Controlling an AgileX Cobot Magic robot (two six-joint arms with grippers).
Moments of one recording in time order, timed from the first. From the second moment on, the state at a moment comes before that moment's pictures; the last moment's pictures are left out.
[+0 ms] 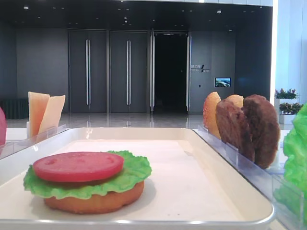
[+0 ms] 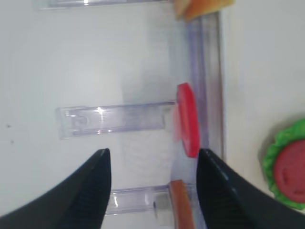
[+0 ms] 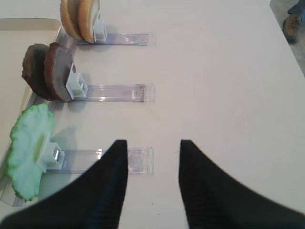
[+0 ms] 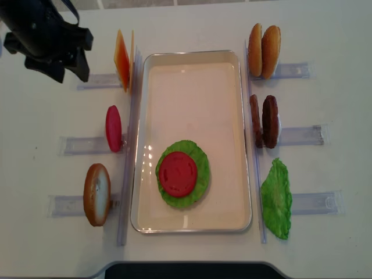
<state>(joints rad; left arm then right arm) -0.12 1.58 -1.37 0.00 1.22 -0.10 0.02 -0.01 -0.50 0.08 1.14 -0.07</state>
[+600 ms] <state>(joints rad) -0.06 1.45 -1.23 0.13 1.22 -0.07 0.02 -0.01 -0.50 0.08 1.14 -0.07</state>
